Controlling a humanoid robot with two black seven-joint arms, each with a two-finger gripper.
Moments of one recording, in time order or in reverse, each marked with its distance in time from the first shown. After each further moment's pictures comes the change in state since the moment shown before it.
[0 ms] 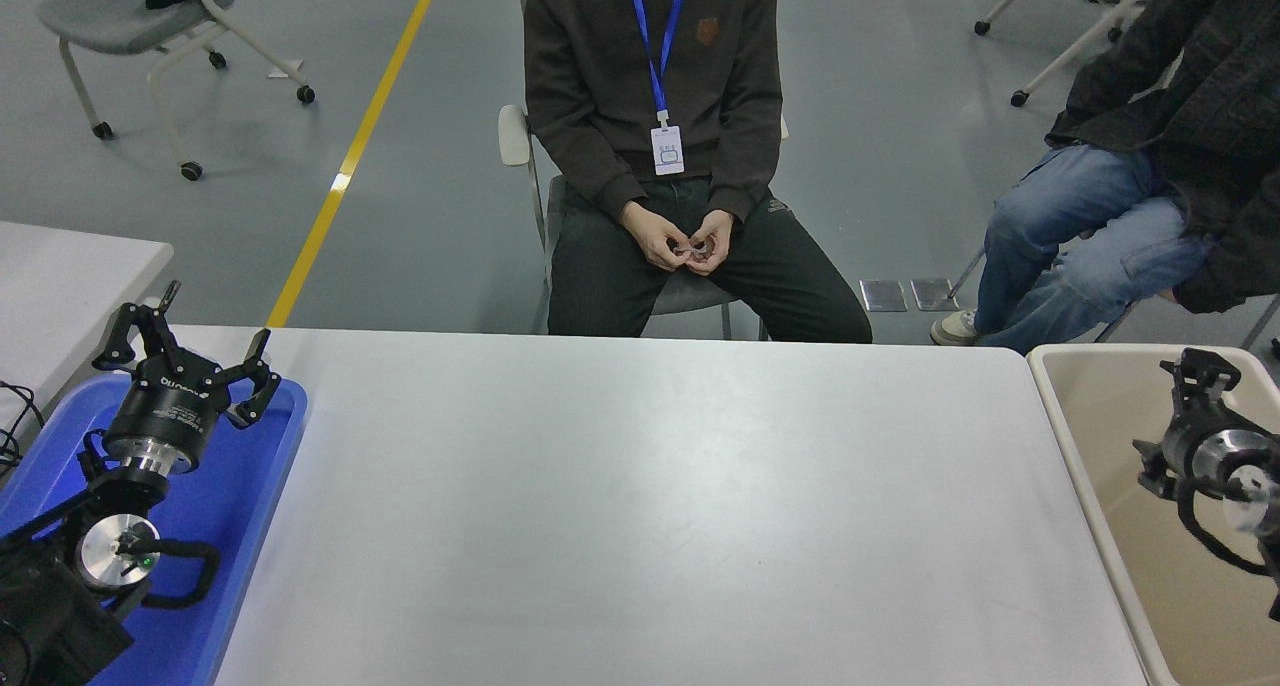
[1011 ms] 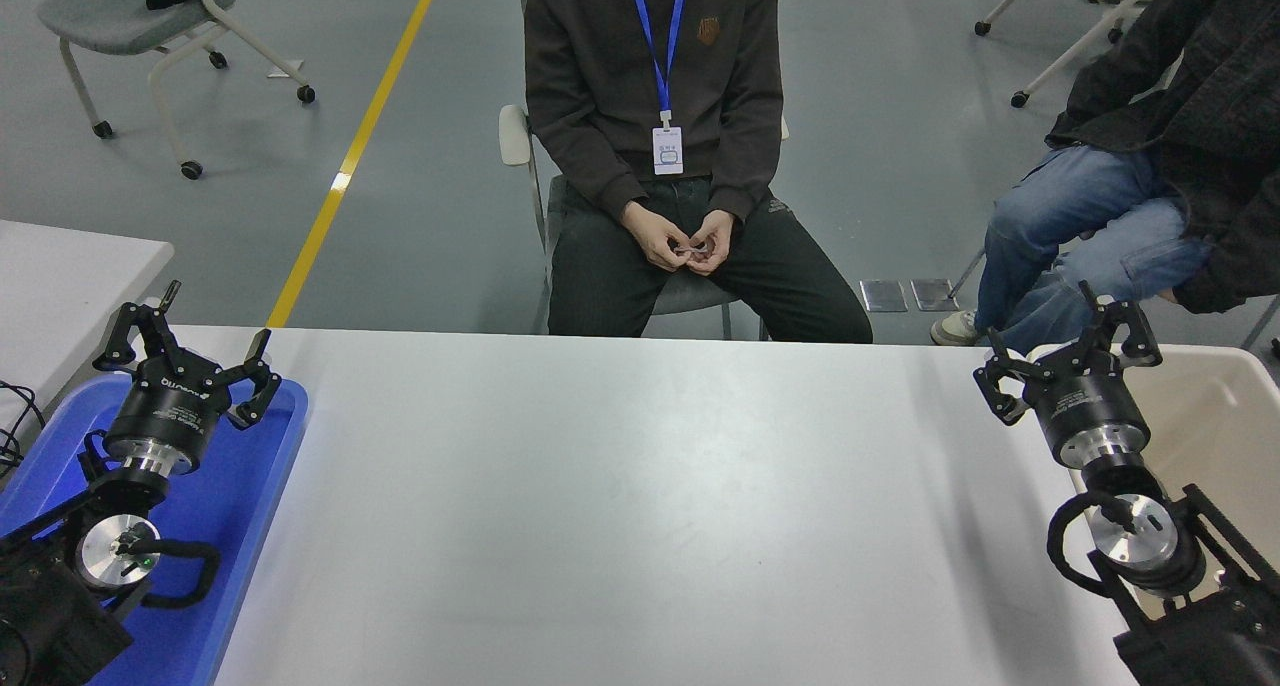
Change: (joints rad) left arm 0.000 0.000 0.000 0.000 0.000 0.000 0.000; right arm -0.332 0.243 0.496 0.493 -0.072 0.057 0.258
